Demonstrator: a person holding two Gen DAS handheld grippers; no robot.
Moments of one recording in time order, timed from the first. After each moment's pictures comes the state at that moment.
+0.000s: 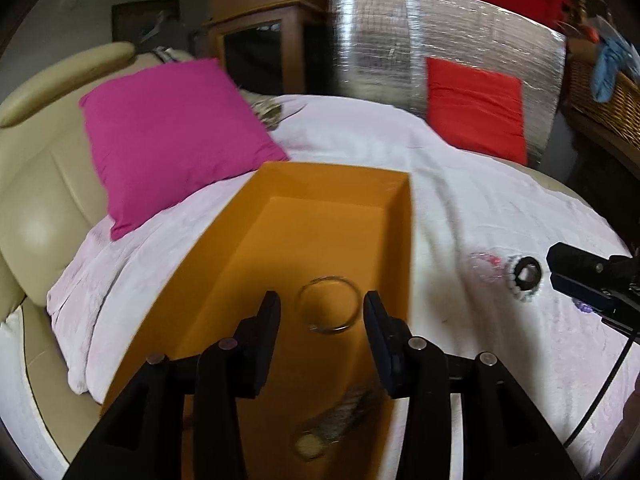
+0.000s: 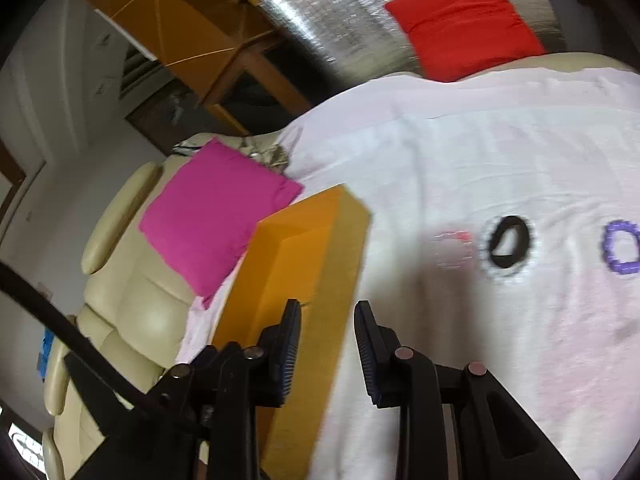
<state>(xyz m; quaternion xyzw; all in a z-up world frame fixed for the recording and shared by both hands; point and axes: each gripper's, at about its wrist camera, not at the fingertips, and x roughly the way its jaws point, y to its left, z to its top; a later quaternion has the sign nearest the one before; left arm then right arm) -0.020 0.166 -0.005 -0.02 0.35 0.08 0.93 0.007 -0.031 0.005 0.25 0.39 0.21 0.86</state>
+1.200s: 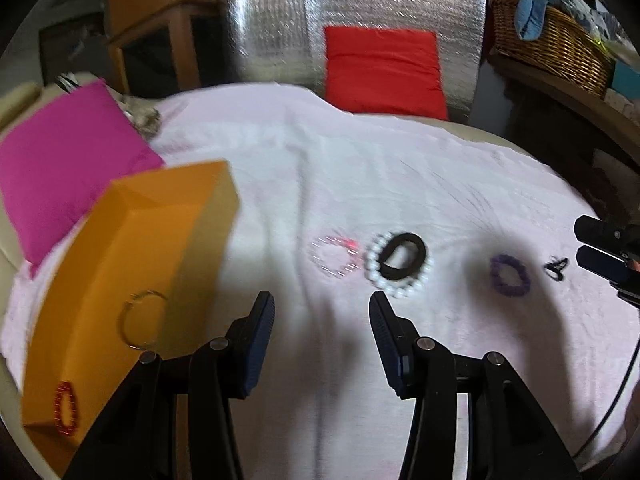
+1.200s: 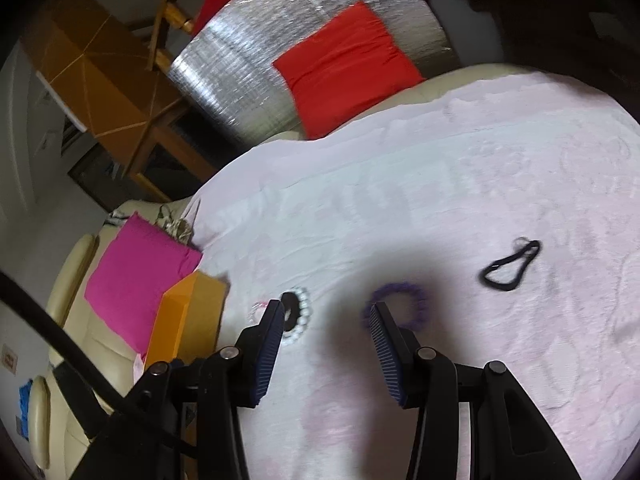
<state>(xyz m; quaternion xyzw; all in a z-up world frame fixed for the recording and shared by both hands) 0.023 0.031 -0.027 0.02 0.39 -0.04 0.92 -0.007 -0.231 0.001 0.30 0.37 0.07 0.88</state>
